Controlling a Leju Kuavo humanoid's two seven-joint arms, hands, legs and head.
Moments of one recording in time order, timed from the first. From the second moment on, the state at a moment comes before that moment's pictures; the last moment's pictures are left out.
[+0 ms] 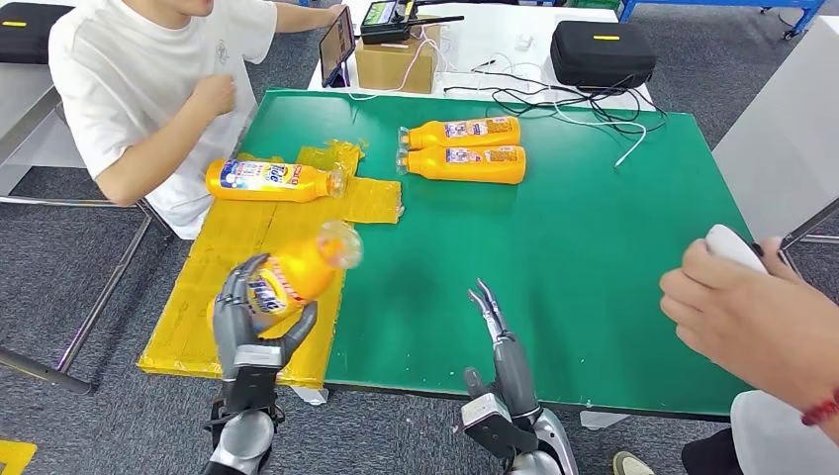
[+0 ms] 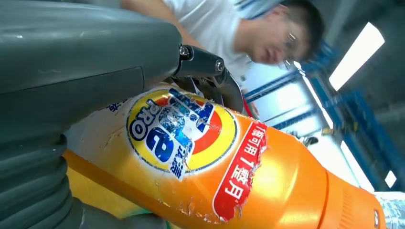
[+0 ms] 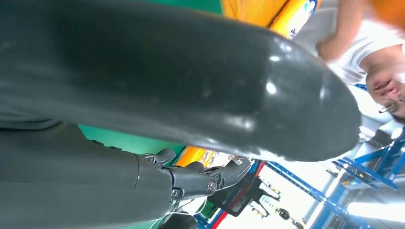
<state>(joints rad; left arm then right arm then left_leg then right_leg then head) -0.03 -0.19 -0.11 -1.30 -0.43 0.69 -0.69 0.01 0.05 0.38 -1.33 0.39 -0.40 -0.62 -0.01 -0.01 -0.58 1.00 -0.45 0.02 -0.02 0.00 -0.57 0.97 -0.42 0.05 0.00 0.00</state>
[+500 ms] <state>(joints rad) -0.28 -0.11 -0.03 -0.75 -0.91 0.64 -0.44 0.00 0.07 0.38 -1.30 0.37 -0.37 -0.63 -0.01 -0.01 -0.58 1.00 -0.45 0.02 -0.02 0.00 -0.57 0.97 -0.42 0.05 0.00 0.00</state>
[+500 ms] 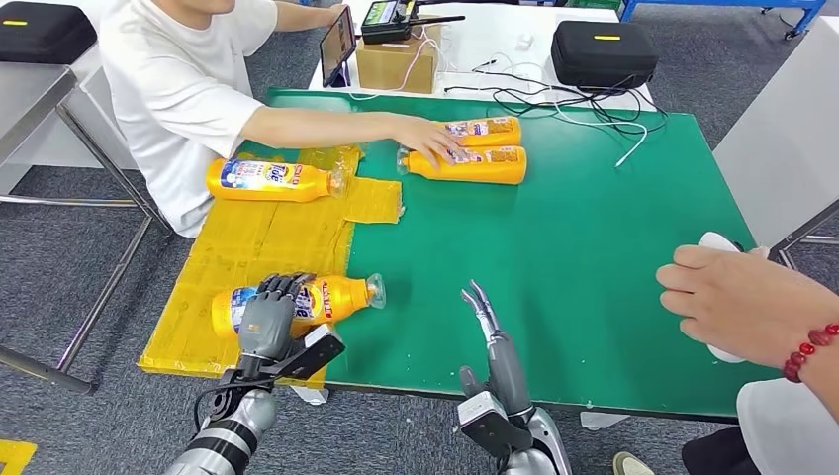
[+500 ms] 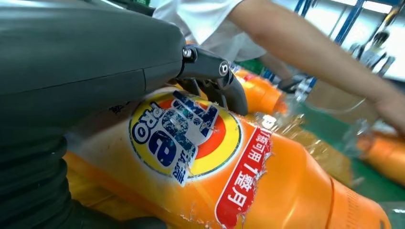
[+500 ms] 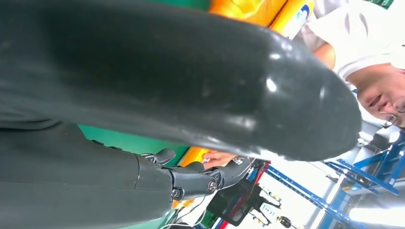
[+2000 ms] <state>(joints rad) 0.04 -0.17 -0.28 -1.41 -0.25 0.54 -0.65 0.00 -0.08 0.35 -1.30 1.00 -0.67 -0.40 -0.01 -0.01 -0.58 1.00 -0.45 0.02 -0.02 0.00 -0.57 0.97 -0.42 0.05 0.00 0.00</state>
